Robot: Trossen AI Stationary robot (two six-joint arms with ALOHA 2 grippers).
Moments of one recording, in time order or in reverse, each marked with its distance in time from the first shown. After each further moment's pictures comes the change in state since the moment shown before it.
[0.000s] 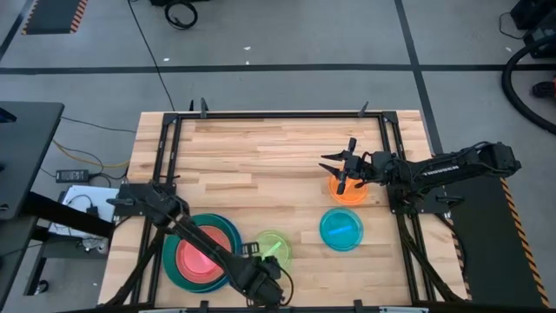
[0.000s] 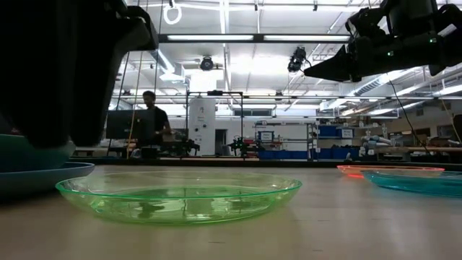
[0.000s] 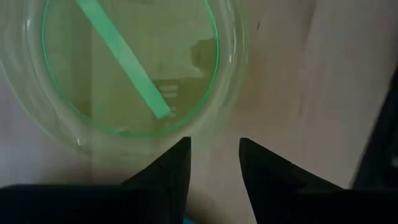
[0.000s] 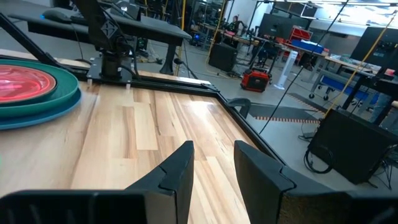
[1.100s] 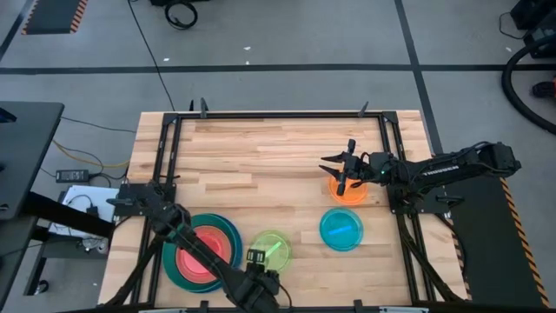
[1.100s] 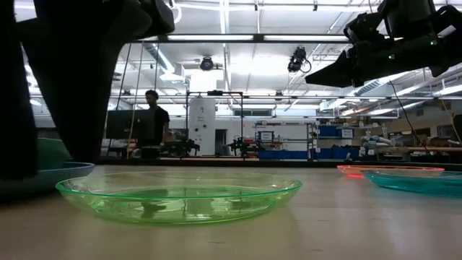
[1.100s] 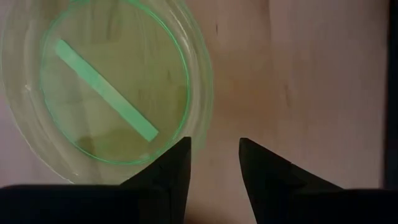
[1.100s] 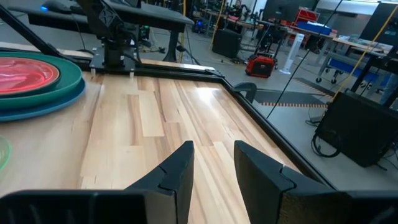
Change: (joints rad) left arm -0.063 0.065 0.067 -0.020 -0.125 0.215; right arm 0.001 0.000 0.000 -0.060 0.000 0.059
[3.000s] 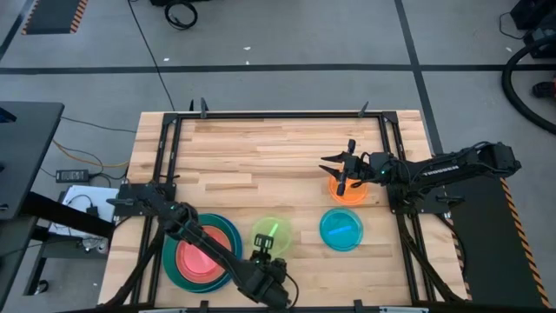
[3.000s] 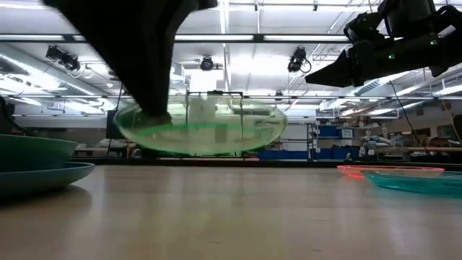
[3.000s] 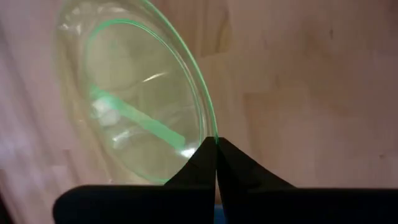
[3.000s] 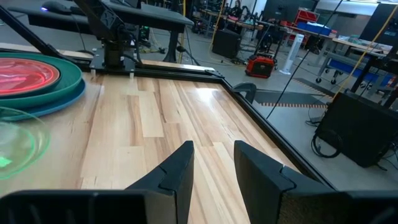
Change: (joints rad) left arm 0.071 0.051 0.188 -0.274 -0.146 0.137; right arm 0.000 0.000 0.000 0.002 0.000 0.000
